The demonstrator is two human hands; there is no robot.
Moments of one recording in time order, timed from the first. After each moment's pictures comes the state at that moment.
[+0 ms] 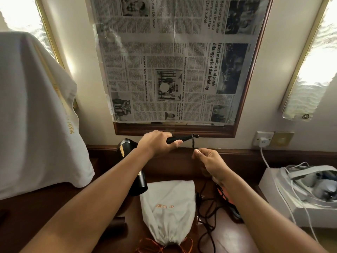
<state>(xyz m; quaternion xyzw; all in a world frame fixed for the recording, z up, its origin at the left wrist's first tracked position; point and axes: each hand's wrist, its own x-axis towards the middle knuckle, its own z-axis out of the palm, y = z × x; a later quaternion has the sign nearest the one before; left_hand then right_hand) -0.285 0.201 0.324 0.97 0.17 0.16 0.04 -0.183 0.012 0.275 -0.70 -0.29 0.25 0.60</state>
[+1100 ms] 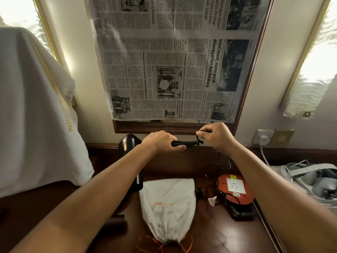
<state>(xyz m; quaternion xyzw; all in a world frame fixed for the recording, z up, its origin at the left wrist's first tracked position) -0.276 0.193 0.326 0.99 0.12 0.05 0.01 -0.144 0.017 0.332 -0.79 -0.42 0.01 0.44</state>
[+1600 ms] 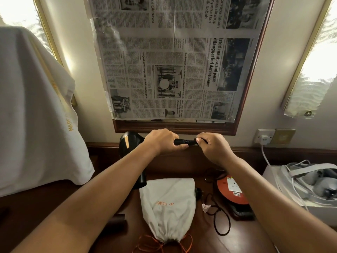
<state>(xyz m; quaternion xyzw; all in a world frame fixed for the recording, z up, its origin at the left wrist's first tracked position) -0.265 0.191 0.325 0.99 0.14 0.06 -0.05 -0.160 0.011 0.307 -0.81 -0.47 -0.09 0.34</state>
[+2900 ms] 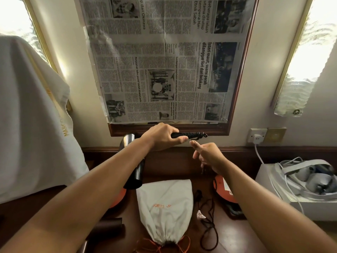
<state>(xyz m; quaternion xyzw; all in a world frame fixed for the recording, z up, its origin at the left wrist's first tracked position) -0.272 0.174 0.356 0.98 0.10 0.12 0.14 -0.159 0.007 0.286 -0.77 -0.27 0.23 0.53</state>
